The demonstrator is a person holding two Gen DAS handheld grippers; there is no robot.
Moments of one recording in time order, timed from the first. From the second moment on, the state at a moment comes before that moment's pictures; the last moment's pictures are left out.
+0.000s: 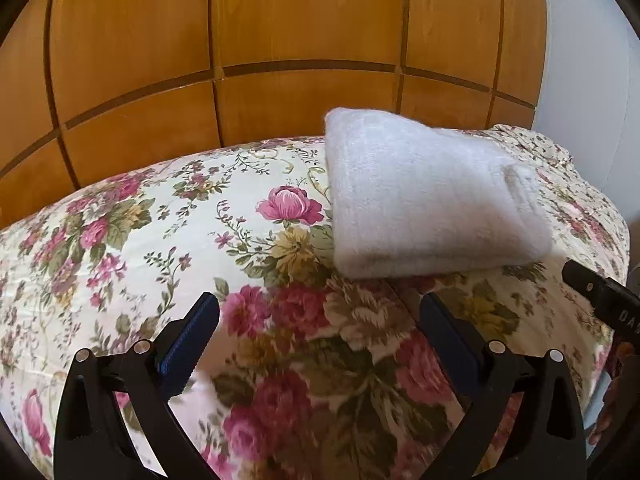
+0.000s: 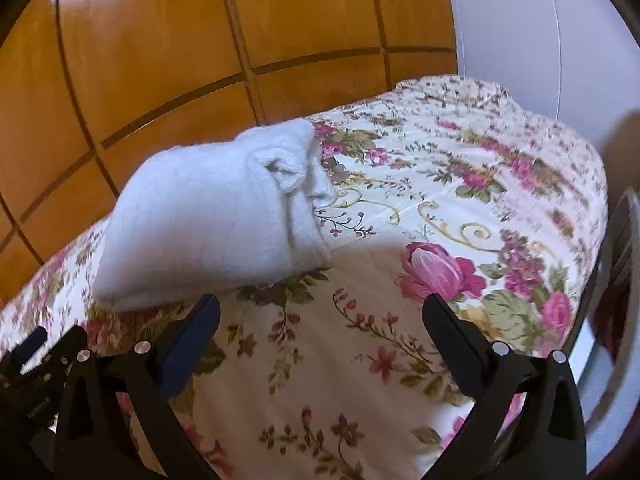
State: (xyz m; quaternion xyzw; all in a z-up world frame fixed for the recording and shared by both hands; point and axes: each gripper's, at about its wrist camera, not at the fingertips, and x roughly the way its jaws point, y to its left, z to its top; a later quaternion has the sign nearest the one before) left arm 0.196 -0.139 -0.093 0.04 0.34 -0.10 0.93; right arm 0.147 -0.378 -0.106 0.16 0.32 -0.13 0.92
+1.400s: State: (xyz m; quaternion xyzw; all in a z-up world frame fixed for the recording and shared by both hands) left arm 0.130 -0.120 -0.029 0.01 0.29 -0.06 0.95; right arm 0.085 -0.334 -0.044 0.08 0.29 -0.12 0.95
